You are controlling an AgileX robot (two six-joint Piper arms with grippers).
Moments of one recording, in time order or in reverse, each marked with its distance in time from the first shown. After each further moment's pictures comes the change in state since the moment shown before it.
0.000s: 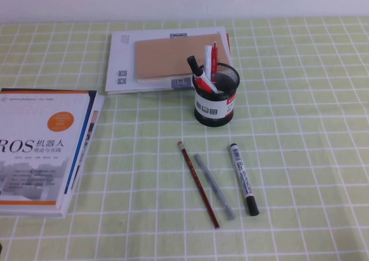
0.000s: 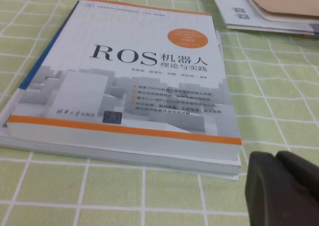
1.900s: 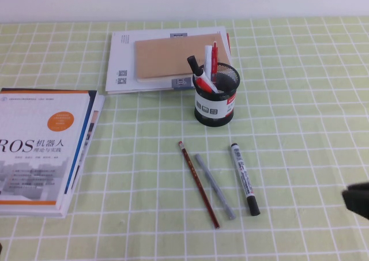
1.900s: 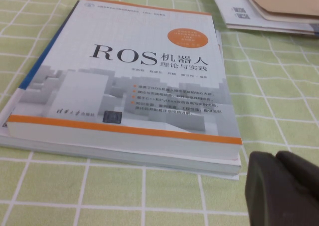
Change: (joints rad) right arm 0.574 0.777 -0.788 0.028 0.448 0.032; left arm 0.000 0.000 0.000 0.000 0.000 0.000
